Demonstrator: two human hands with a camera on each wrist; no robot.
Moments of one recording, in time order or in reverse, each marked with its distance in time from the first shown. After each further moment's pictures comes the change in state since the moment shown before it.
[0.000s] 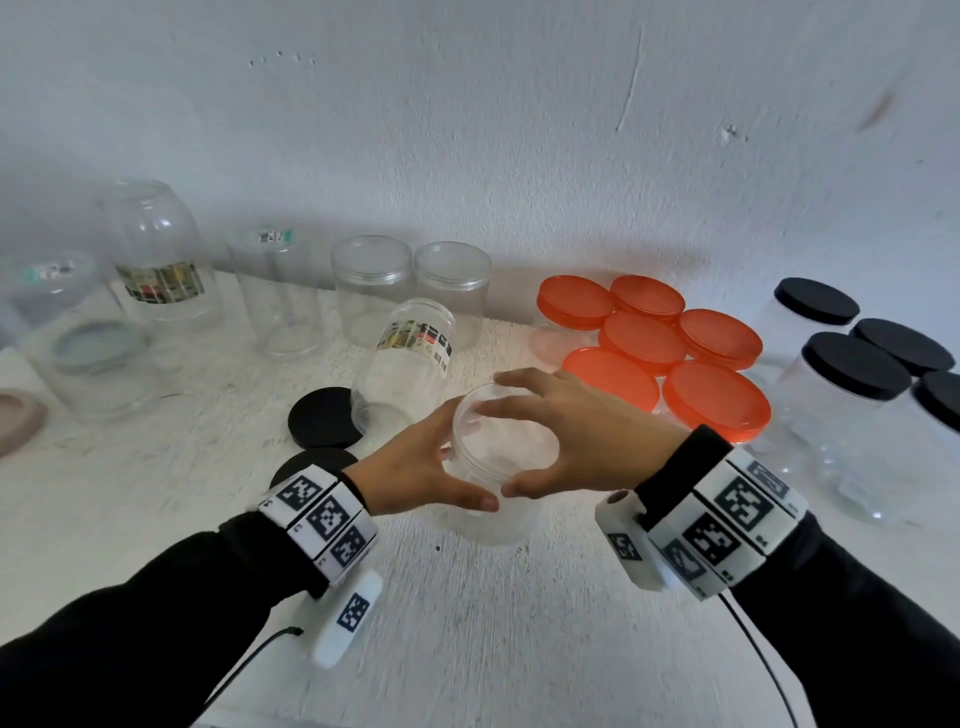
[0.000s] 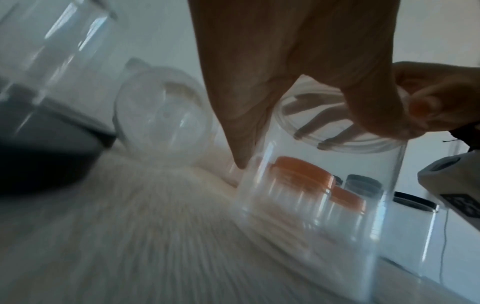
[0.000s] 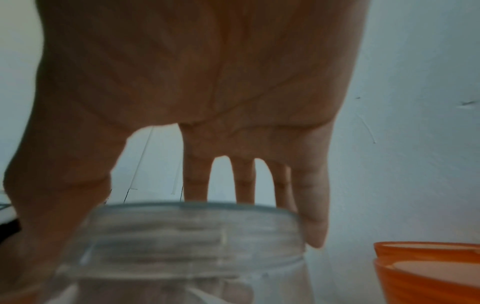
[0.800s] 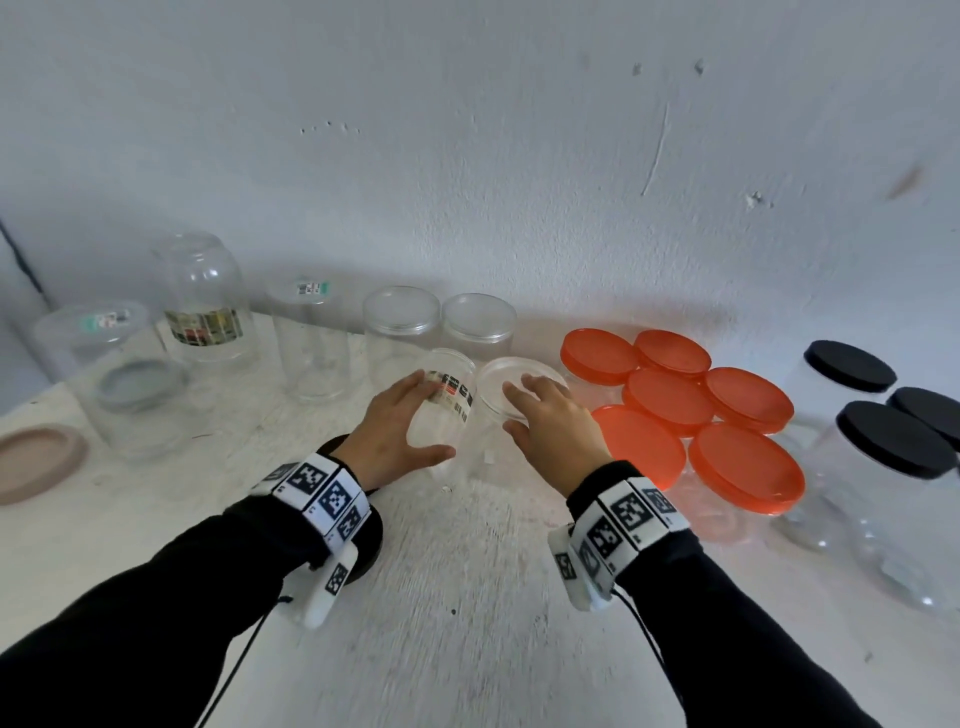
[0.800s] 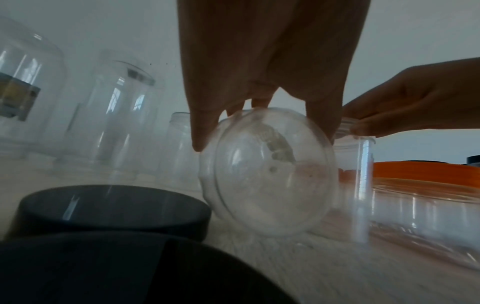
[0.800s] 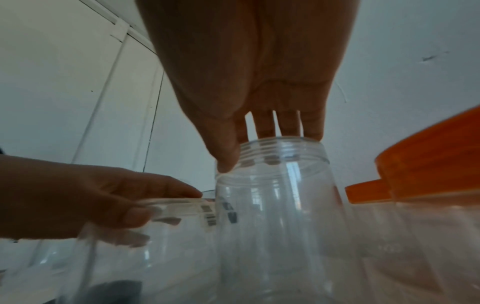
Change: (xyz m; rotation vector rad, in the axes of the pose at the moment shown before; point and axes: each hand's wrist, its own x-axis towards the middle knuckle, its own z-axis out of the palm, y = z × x) left_hand 0.027 -0.006 -0.067 0.612 0.387 -0.109; right_hand 0.080 0.016 0.021 0.016 0.356 0.217
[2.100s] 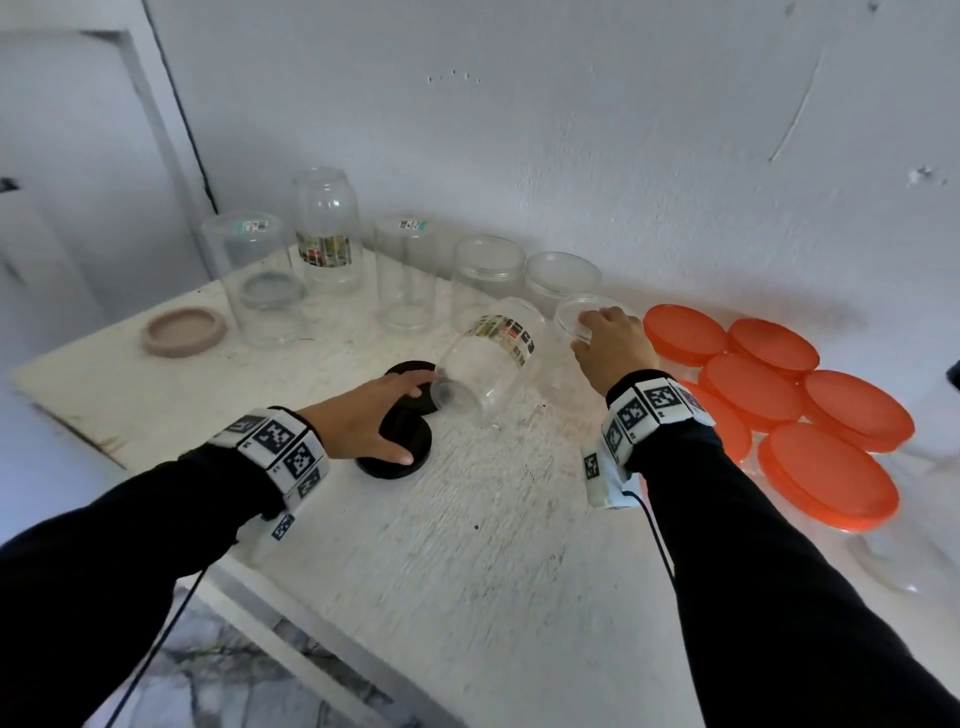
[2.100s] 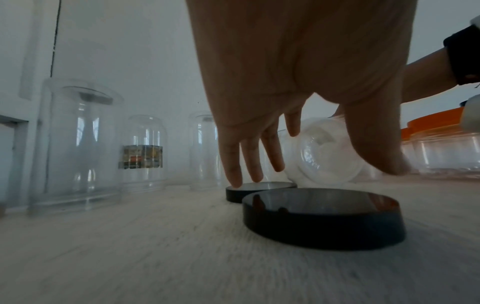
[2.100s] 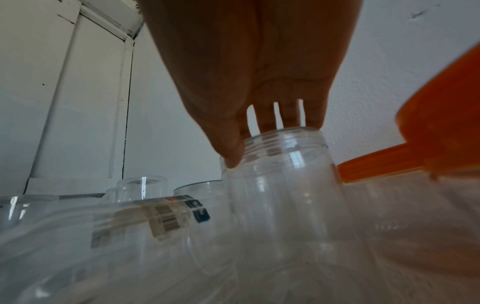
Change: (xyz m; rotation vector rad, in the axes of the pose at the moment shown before) left_hand -0.092 -0.024 -0.025 0.036 -0.221 -0.165; right_hand 0.050 0.020 0.002 0.022 -0.010 0.048
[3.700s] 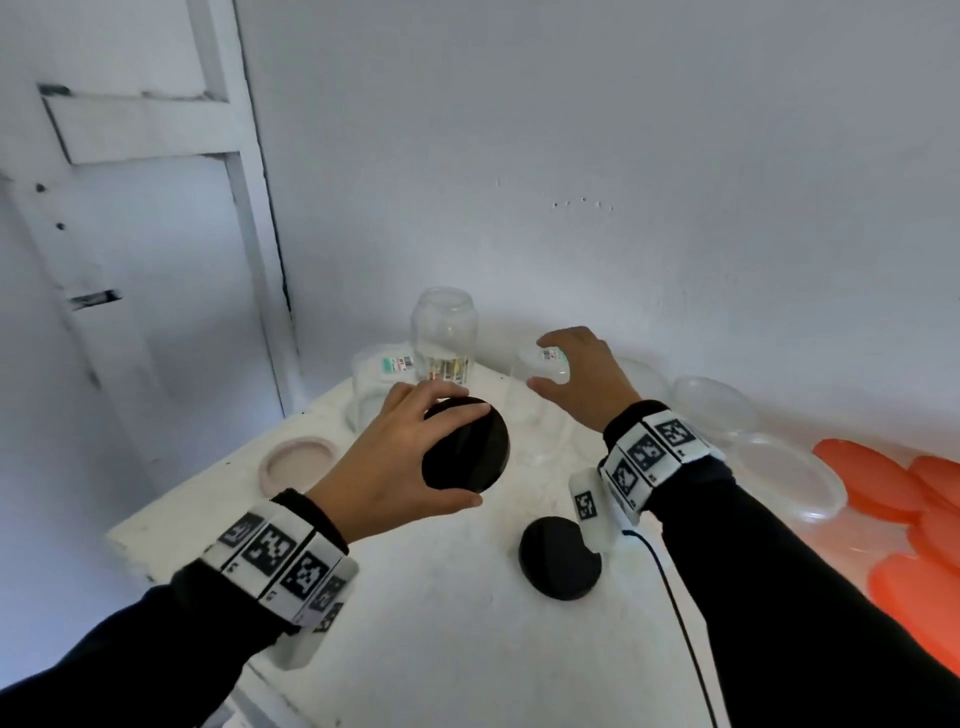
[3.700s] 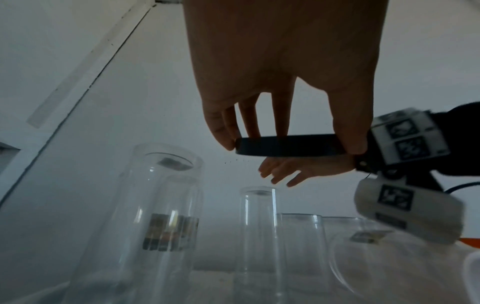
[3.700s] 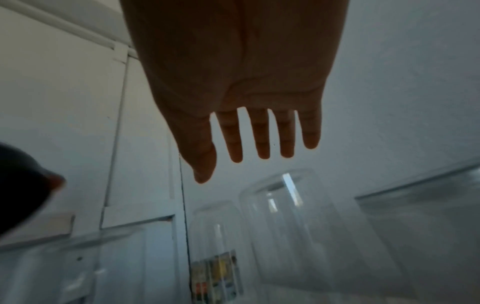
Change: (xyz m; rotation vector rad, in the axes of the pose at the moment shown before) left_hand -0.025 -0.091 -0.130 0.107 0.536 0.319; right_hand 0.093 -0.209 0.004 0.320 0.071 -0.264
